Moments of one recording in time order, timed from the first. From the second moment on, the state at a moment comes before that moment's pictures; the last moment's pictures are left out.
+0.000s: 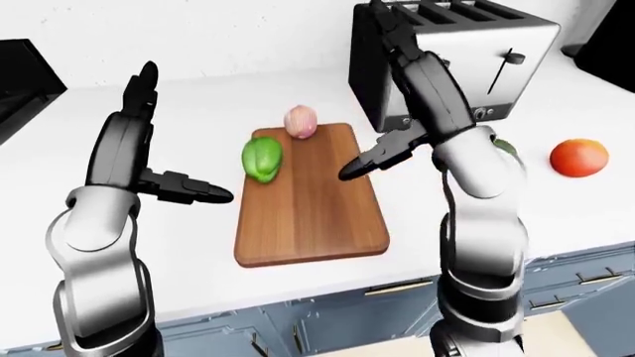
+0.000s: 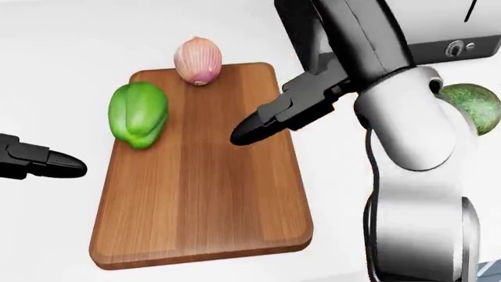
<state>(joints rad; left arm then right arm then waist) -0.46 0.35 0.24 -0.54 0.40 0.77 -0.41 -0.76 -0.04 0.05 -0.46 -0.61 0.72 0.49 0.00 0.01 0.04</state>
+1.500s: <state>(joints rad) -0.48 0.35 0.23 -0.52 0.42 0.76 -0.41 -0.54 -0.41 -0.25 -0.17 -0.52 0.67 0.21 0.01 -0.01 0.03</state>
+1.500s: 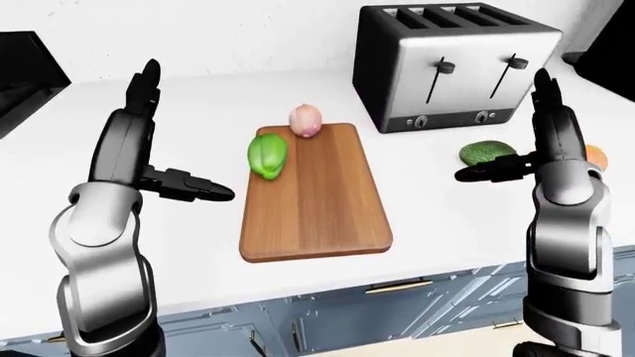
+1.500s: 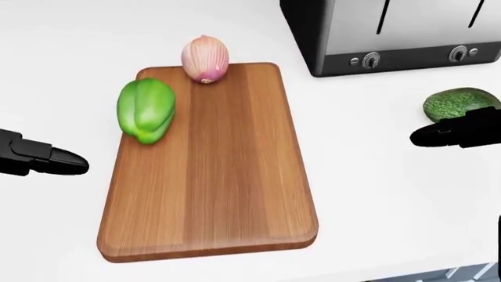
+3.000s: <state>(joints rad) -0.50 0.36 0.22 -0.51 0.44 0.76 -0.43 -0.57 -0.45 -0.26 0.21 -0.37 0.48 0.03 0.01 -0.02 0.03</state>
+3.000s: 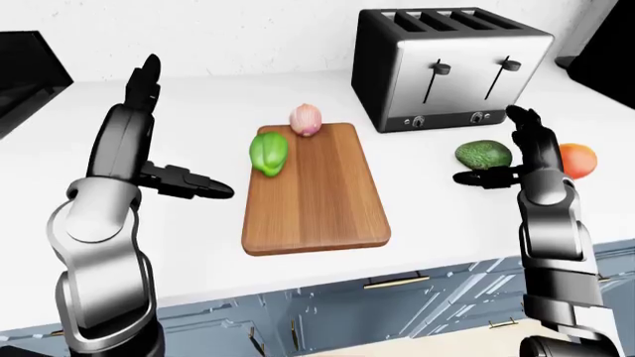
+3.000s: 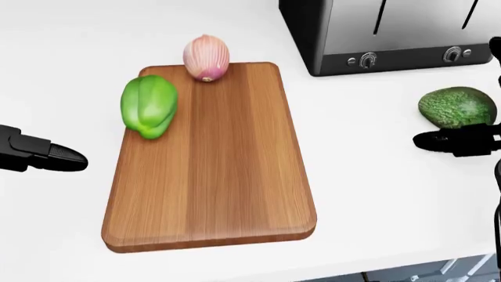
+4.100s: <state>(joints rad) -0.49 0.36 0.23 -0.53 0.44 0.77 -0.44 -0.54 -0.45 -0.26 0.05 -0.41 0.58 0.08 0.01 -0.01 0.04</state>
